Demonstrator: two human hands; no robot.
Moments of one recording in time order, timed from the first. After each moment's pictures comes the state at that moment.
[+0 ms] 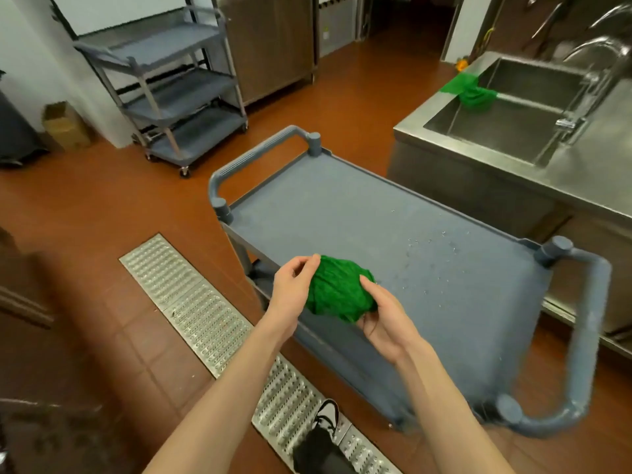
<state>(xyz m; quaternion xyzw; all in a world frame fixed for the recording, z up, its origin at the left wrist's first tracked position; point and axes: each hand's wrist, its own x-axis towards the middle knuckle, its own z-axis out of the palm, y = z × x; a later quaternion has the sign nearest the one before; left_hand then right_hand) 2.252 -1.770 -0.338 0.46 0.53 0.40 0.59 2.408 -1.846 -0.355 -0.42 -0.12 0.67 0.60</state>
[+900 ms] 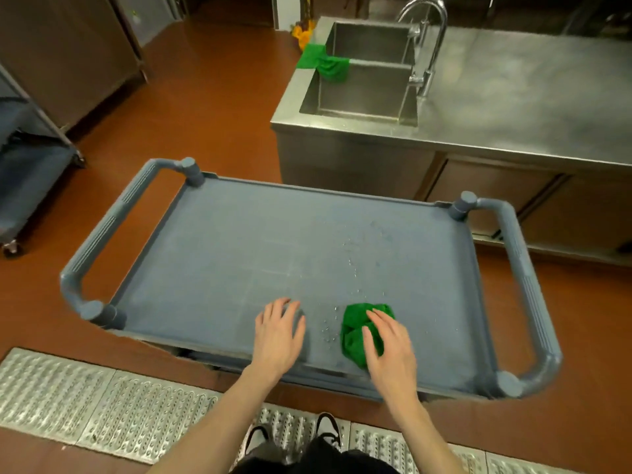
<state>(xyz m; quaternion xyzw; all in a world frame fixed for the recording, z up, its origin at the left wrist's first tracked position) 2.300 -1.642 -0.484 0.91 0.34 0.10 0.19 2.428 -1.839 -0.459 -0.88 -0.30 0.05 0.36</state>
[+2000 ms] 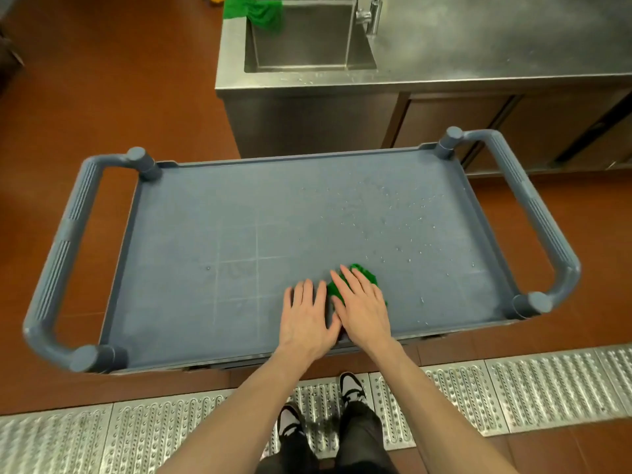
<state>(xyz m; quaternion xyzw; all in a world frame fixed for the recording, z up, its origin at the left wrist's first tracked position) 2.290 -1.607 -0.503 0.98 0.16 -0.04 0.12 2.379 -1.725 -0.503 -0.93 -0.32 0.10 0.13</state>
